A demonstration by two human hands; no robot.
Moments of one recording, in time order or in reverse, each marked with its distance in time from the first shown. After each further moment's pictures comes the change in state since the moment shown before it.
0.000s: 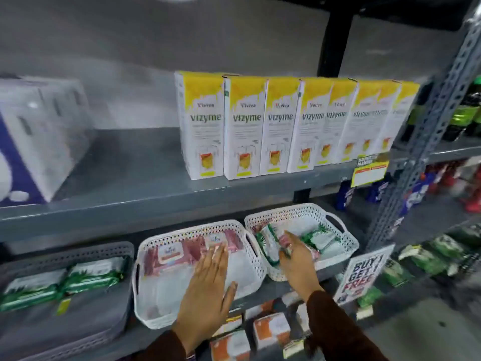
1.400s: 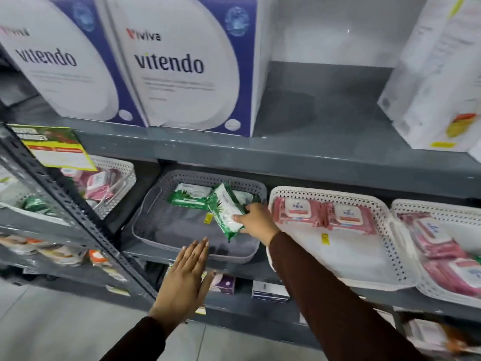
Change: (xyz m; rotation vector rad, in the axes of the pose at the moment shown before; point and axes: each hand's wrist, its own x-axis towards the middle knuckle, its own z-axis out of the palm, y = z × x) left_hand -0.224 -0.176 -0.078 0.204 -0.092 -0.524; right_hand -0.062 -0.261 0.258 0.148 -0.885 -0.077
